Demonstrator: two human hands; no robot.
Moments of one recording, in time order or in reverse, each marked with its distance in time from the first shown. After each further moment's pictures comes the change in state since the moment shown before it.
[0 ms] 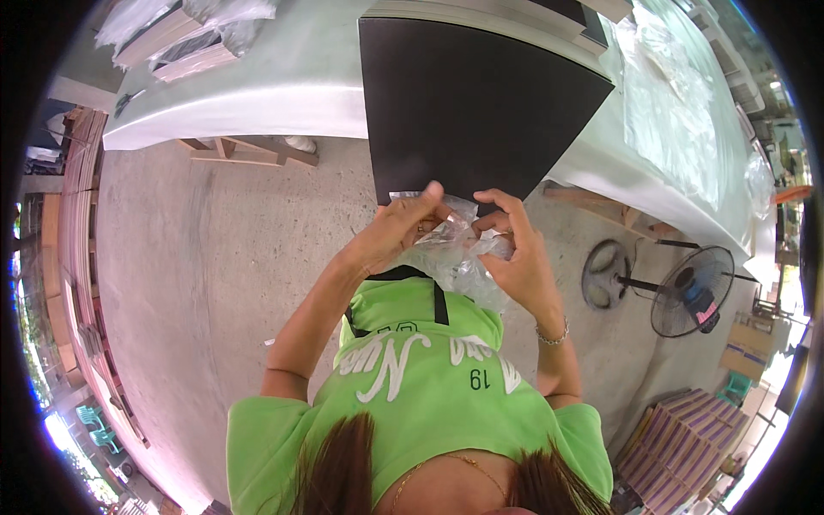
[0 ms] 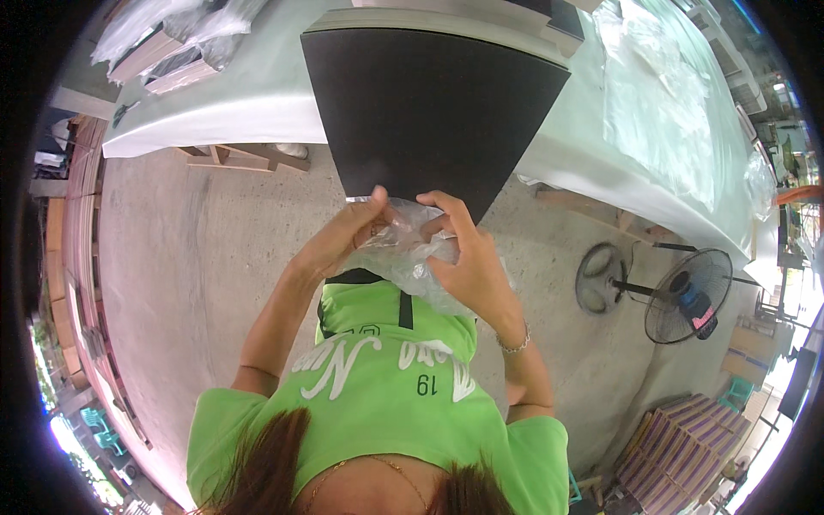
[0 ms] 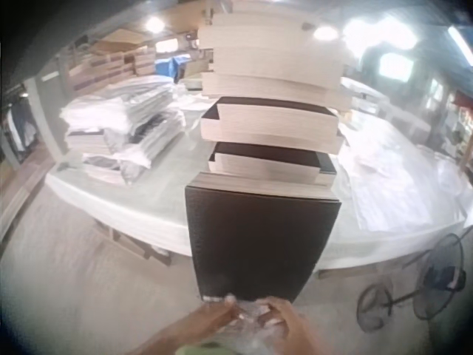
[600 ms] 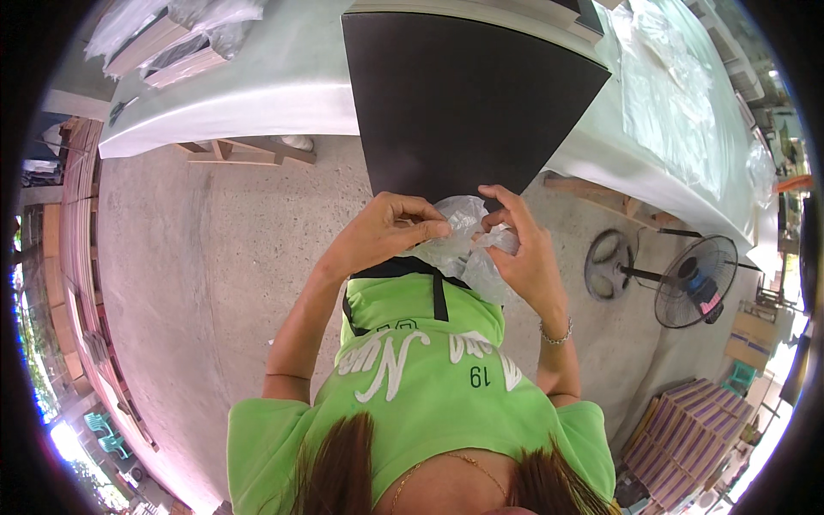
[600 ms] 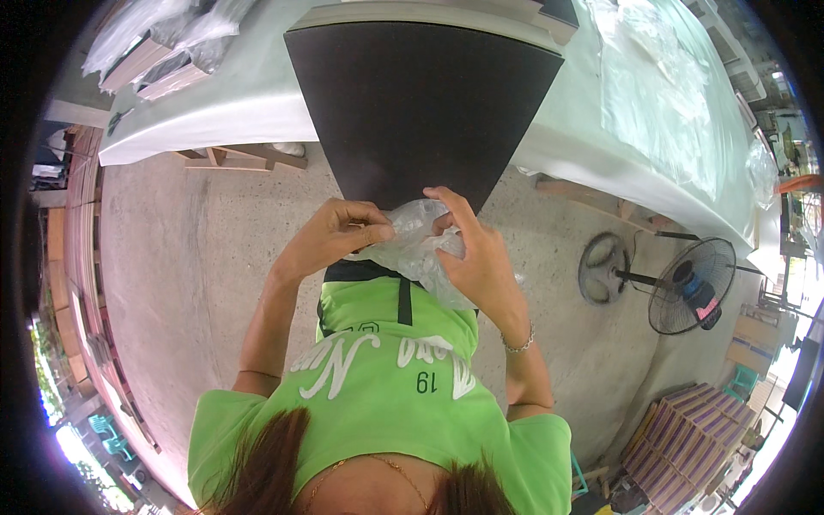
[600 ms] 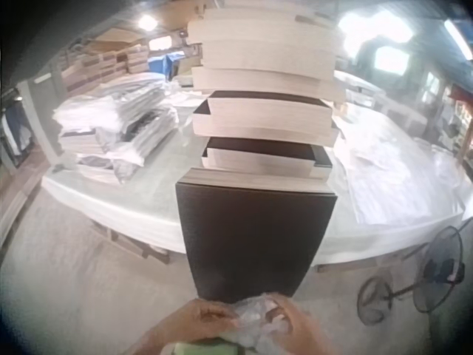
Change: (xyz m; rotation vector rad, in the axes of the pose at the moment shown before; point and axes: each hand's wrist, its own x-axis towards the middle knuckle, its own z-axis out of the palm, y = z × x) left_hand -0.012 0.019 -0.005 0.475 -0.085 0.069; right_hand -0.004 0.005 -0.006 -0.062 0.041 0.067
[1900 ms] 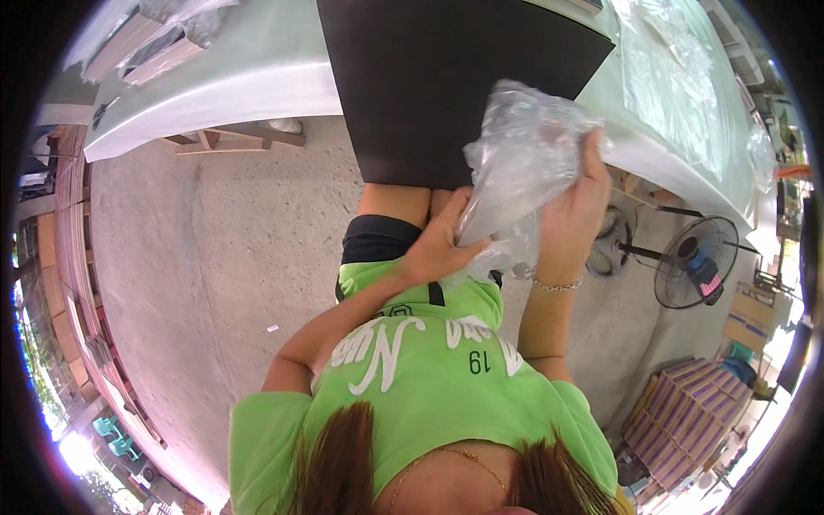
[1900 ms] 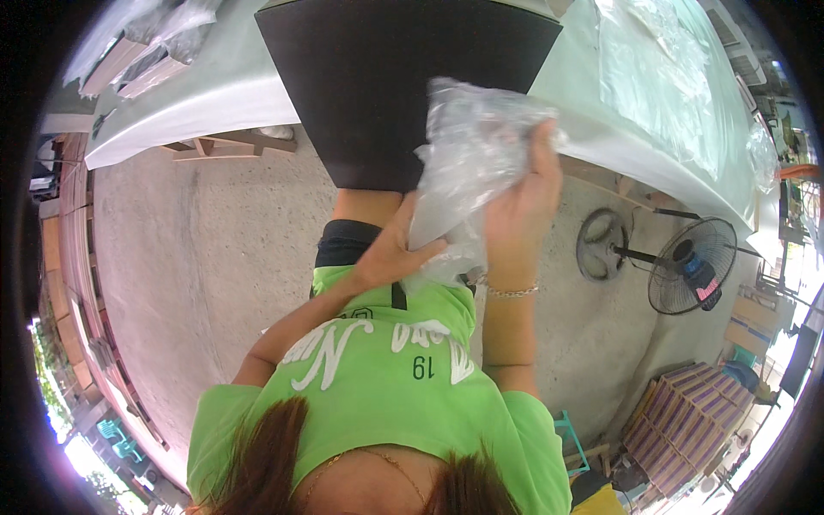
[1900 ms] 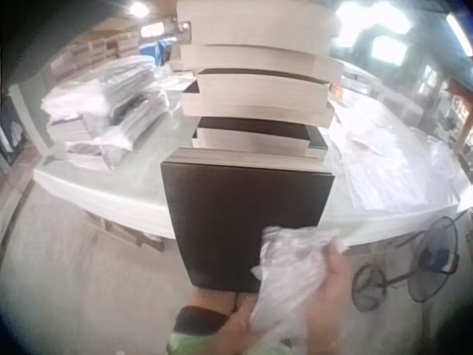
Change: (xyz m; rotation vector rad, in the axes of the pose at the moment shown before) left_hand 0.031 -0.054 0.089 -0.066 0.085 0.171; right_hand 0.042 0.017 -0.022 1.375 0.481 -0.118
